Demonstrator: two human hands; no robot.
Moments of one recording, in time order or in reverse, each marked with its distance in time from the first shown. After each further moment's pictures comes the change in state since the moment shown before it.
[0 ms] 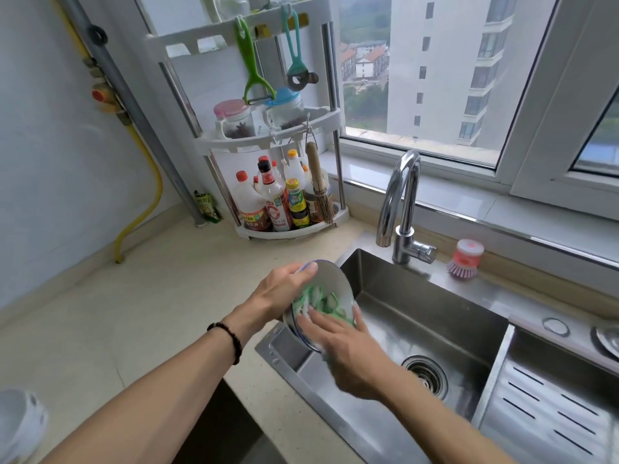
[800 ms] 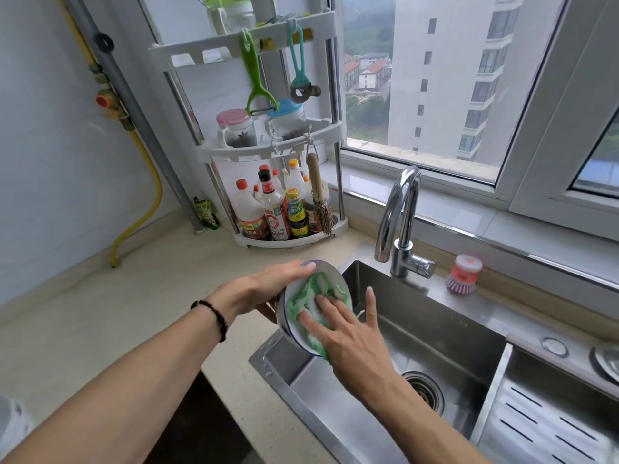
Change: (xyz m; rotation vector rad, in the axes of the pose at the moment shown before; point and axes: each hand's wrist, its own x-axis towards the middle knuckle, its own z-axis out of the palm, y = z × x) left_hand 0.010 0.030 -0.030 0.118 -0.294 -0.071; right_hand 0.008 0.000 -0.012 -0.284 0.159 0.090
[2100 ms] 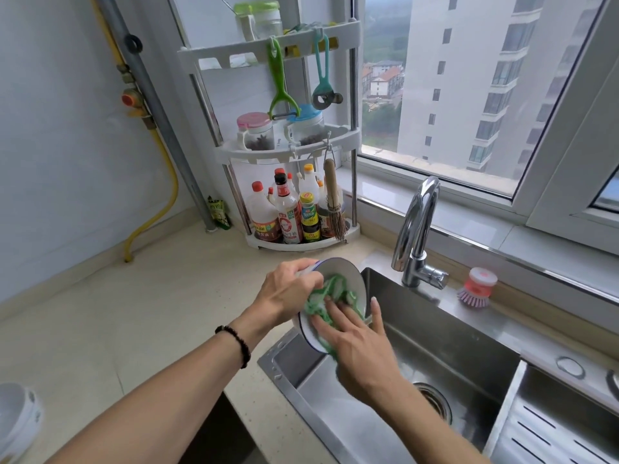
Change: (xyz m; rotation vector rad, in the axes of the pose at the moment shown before) left_hand -0.014 -0.004 0.021 -0.055 0.457 0.220; right_hand 0.011 -0.011 -0.018 0.154 -0.100 0.035
